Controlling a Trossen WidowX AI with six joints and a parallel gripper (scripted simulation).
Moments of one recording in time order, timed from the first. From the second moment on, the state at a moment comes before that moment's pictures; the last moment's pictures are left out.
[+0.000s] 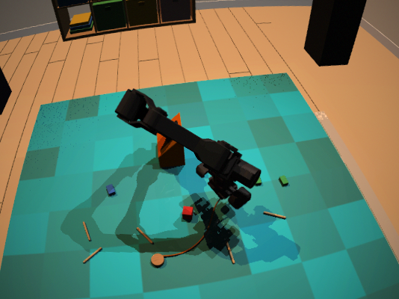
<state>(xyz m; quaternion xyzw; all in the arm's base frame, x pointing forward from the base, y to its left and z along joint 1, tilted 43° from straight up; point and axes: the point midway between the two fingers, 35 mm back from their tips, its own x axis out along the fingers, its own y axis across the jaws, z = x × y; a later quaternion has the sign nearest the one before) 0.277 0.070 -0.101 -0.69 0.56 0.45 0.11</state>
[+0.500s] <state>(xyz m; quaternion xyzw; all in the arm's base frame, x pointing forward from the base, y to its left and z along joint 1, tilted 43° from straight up) 0.289 0.068 -0.099 -0.63 0.66 0.28 0.30</state>
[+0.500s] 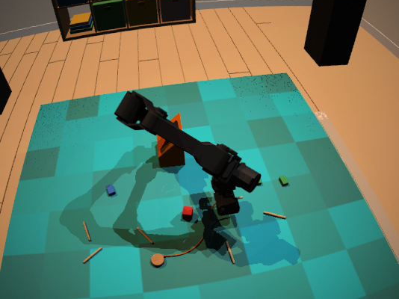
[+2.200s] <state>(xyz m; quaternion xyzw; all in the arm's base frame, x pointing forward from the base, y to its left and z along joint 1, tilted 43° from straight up) 0.329 0.056 -0.088 -0.14 0.61 -0.36 0.69</state>
